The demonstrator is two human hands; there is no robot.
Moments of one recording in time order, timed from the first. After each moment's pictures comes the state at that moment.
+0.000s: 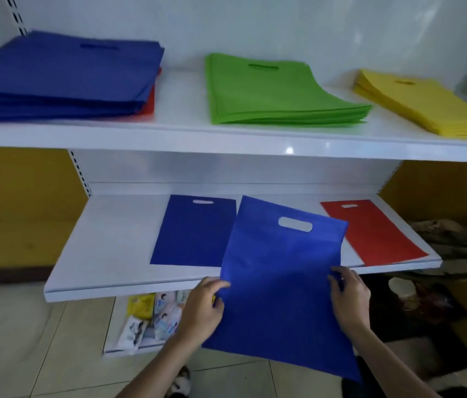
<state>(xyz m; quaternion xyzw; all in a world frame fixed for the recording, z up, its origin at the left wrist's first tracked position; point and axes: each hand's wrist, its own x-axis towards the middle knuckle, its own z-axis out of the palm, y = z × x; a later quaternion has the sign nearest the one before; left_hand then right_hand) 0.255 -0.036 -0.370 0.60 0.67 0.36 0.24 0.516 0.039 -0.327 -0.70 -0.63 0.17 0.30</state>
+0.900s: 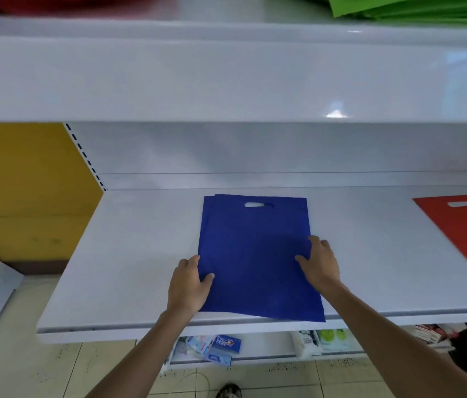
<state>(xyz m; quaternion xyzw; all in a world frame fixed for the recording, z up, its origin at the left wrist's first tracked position) 0.102 0.104 -0.480 0.45 0.83 0.24 0.22 0.329 0.233 -0.472 -0.66 -0.69 0.26 0.11</state>
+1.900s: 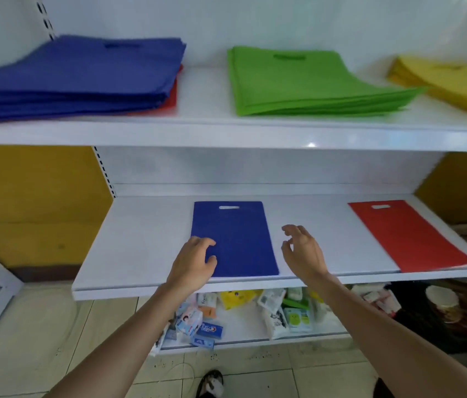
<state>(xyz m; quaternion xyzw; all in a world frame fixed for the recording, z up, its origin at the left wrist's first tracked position) 0.173 0.017 -0.344 0.59 0.74 0.25 0.19 0.386 0.108 -0.334 -0.56 -0.78 0.17 0.22</state>
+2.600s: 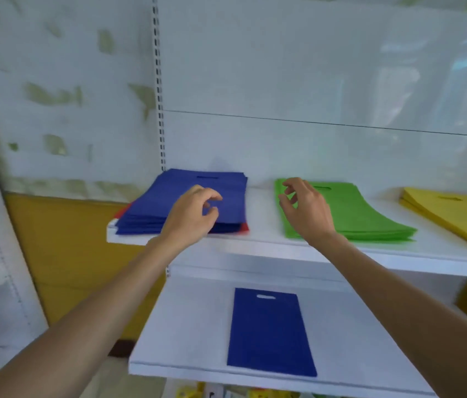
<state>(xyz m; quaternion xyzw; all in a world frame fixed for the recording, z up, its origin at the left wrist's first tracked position) 0.081 -0.035 -0.053 0.61 0.67 0.42 -0.06 0.277 0.081 -0.041 -0.37 -0.82 0.03 0.44</state>
